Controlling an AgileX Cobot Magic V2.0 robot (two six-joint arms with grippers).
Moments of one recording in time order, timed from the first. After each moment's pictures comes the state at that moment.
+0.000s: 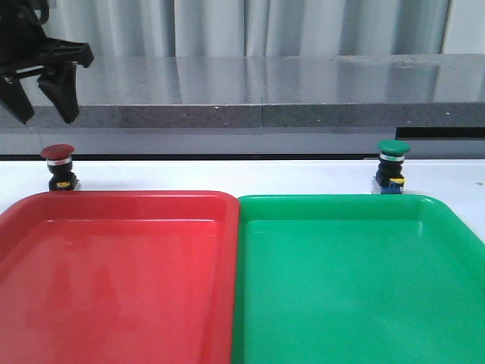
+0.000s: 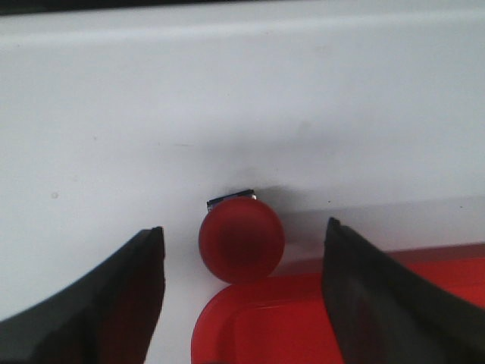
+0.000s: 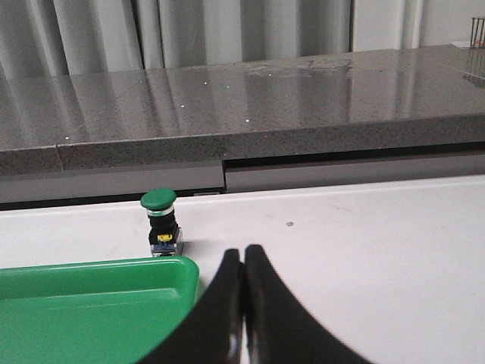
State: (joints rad) left arm -0.13 1.91 -1.58 -0.07 0.89 -0.07; right arm -0.02 -0.01 0.03 -0.06 0.06 0.16
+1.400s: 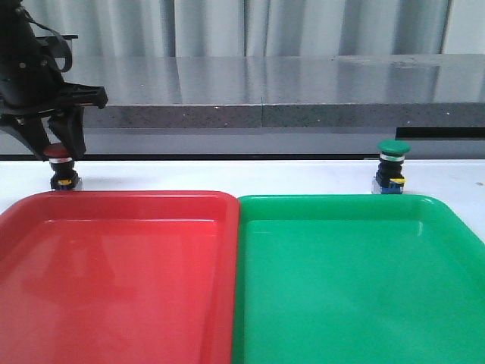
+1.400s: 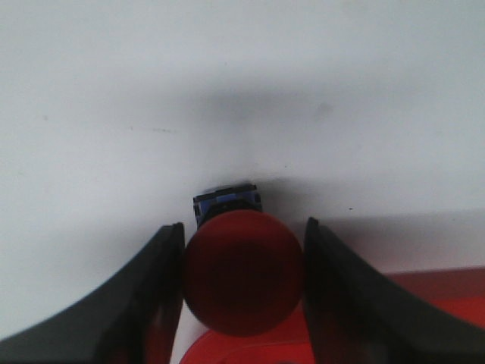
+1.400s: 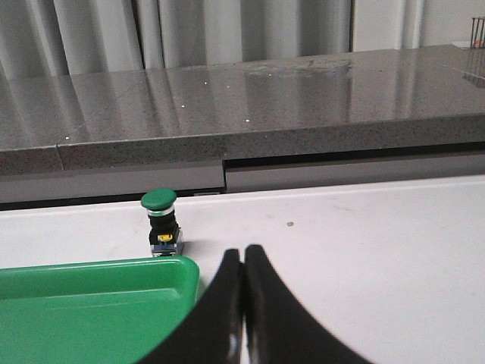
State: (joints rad) left arm -0.13 2.03 -1.60 -0.09 0.87 -0.08; right arm -0.02 -0.01 0.03 -0.06 0.06 0.16
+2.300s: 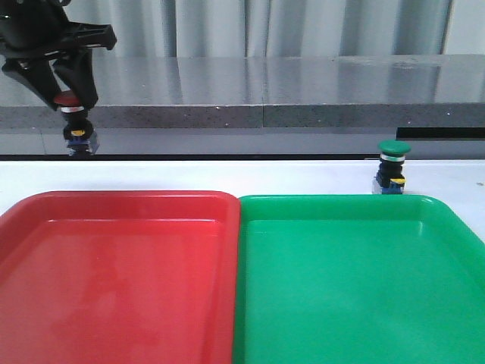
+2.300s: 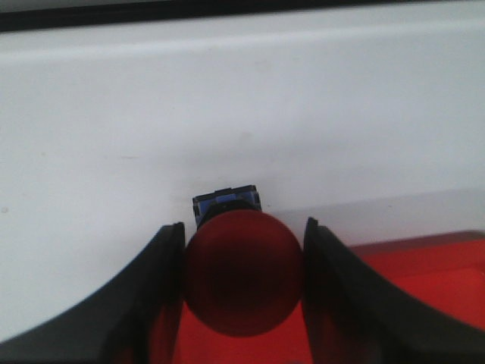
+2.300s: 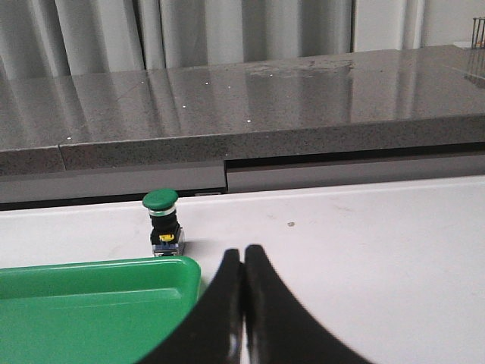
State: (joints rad) left arm -0.20 1.88 -1.61 -0.10 0.91 -0.08; right arm -0.02 -0.01 0.03 -0.06 0.06 0.16
